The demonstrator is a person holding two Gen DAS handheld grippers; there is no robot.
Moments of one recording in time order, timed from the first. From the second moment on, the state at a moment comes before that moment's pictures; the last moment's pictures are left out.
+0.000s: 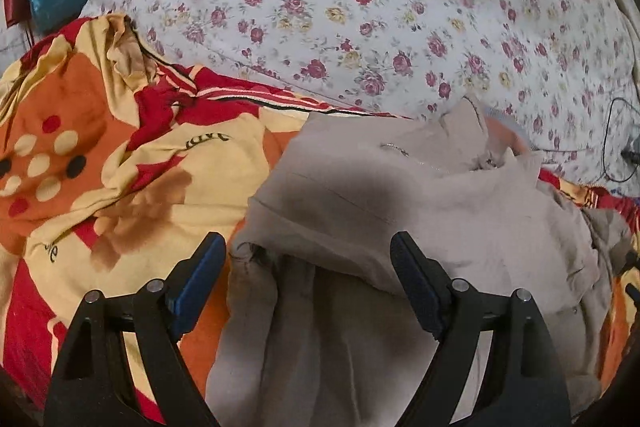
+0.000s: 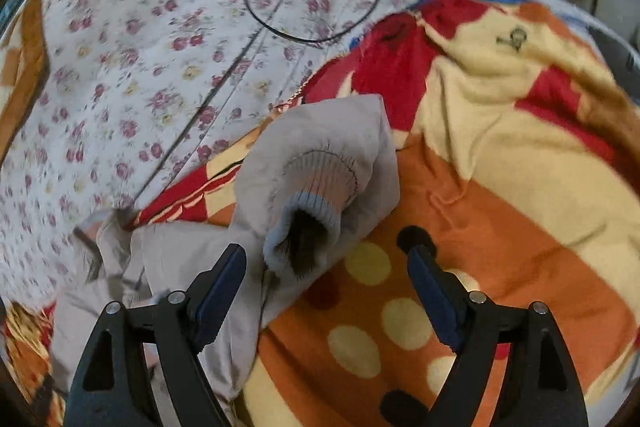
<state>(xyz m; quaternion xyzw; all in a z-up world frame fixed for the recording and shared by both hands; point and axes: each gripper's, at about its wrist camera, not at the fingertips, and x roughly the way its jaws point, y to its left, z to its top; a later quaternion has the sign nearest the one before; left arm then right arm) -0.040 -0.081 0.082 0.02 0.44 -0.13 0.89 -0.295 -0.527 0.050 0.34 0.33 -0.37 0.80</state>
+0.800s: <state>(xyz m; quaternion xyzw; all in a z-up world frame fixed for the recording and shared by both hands) -0.034 -0.037 0.105 -0.07 0.43 -0.12 0.89 -0.295 -0.415 0.232 0.09 0.22 -0.12 0.96</state>
